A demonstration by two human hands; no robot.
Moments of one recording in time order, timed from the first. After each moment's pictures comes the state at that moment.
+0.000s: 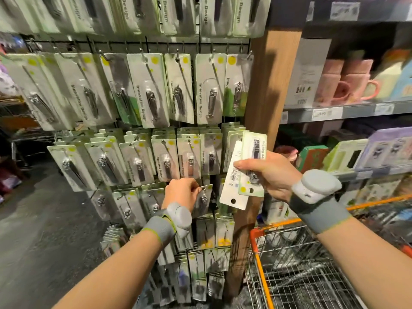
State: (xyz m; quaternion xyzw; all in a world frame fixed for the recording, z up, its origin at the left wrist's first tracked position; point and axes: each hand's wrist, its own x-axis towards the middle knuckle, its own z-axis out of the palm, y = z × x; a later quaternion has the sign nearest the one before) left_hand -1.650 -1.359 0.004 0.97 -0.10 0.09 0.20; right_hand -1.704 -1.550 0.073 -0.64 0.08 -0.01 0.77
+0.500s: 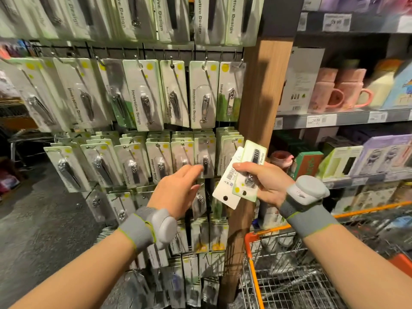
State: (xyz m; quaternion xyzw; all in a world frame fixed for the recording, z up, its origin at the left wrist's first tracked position) left_hand -1.668 -1.348 0.027 0.88 -0.35 0.27 0.19; right_hand -1.697 -1.558 0.064 -0.55 0.12 0.03 0.82
